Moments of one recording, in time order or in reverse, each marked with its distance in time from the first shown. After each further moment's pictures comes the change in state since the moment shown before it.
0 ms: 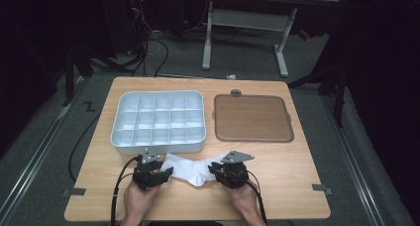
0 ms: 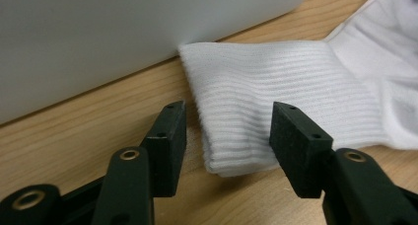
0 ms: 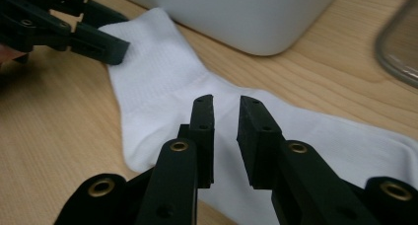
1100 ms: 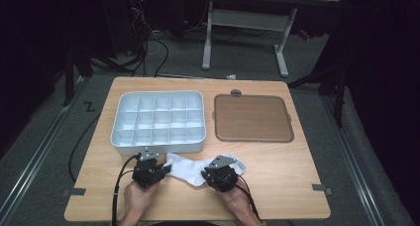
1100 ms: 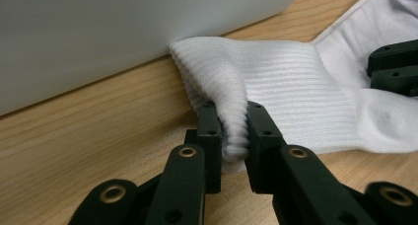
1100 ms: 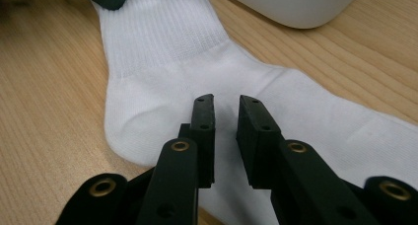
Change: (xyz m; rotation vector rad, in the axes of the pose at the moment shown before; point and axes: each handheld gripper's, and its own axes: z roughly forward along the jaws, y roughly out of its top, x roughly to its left) left arm 0.003 0.007 0.002 0.047 -0.043 -0.080; right arm 0.014 -0.006 0.028 0.099 -0.041 -0.117
